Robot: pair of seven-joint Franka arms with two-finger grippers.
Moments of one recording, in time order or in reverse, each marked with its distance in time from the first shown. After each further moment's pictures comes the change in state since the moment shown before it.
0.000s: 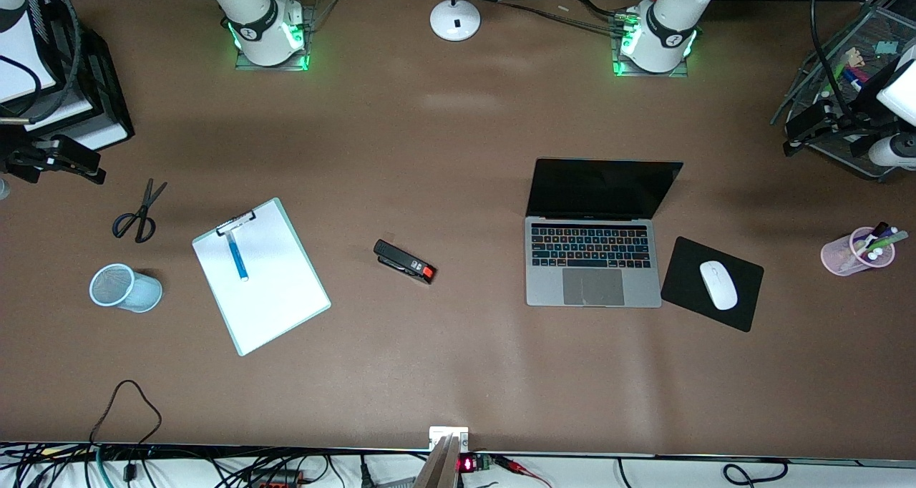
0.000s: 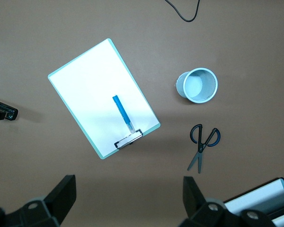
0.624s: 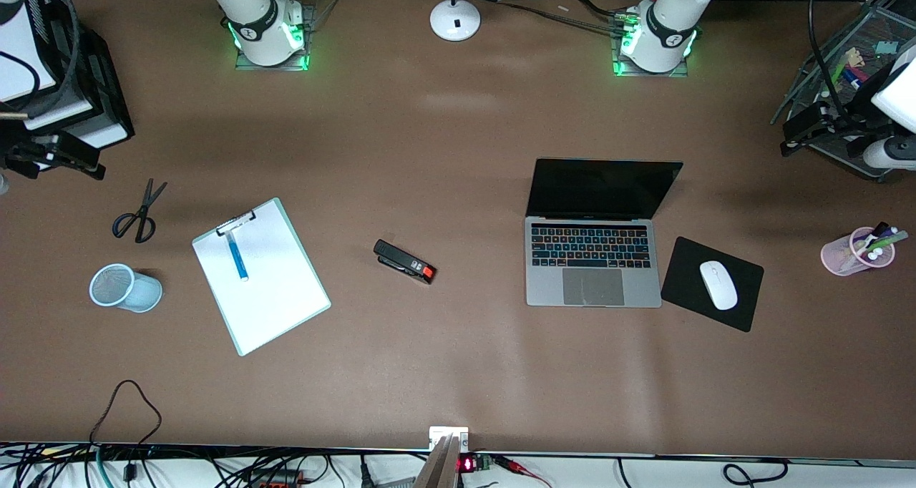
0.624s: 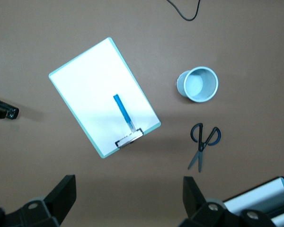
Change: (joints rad) left arm -0.001 0.000 -0.001 -0.019 0.000 -0.011 0.000; right arm 0.000 0.011 0.001 -0.003 0.002 0.013 0.001
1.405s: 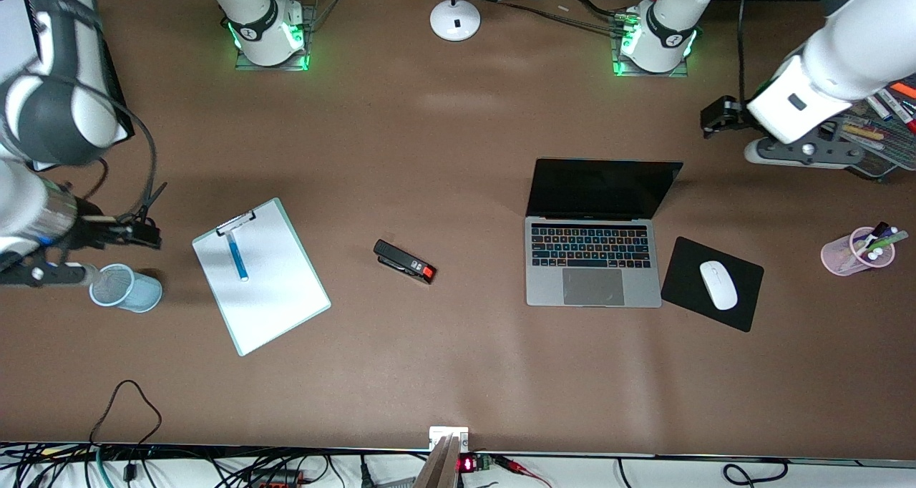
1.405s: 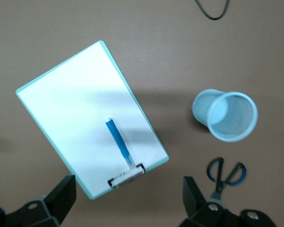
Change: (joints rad) left arm -0.010 -0.048 -0.148 -0.190 -0.013 -0.026 -0.102; right arm 0.003 0.282 0.011 -0.007 0.008 0.229 -0.016
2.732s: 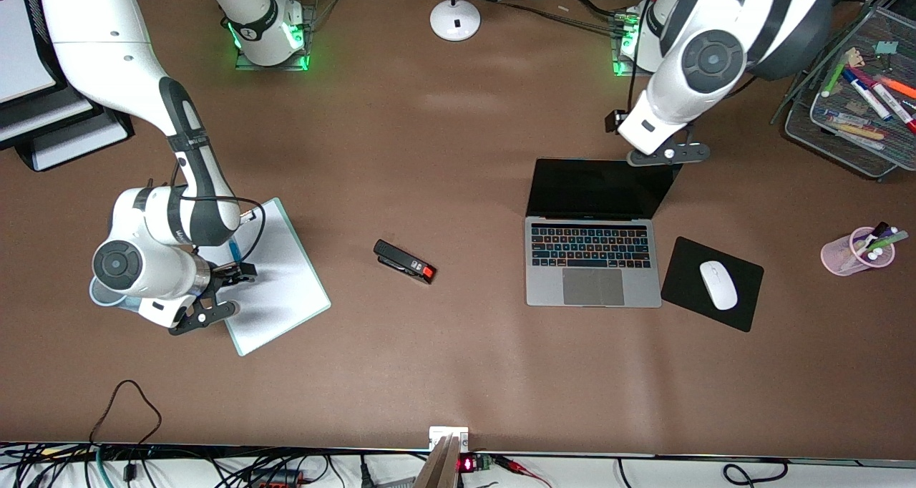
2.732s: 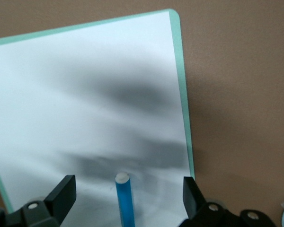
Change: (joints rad) left arm -0.001 -0.038 -0.218 -0.414 -0.038 0.255 -0.344; right arm 0.027 0.311 0.049 -0.052 0.000 0.321 -0.263
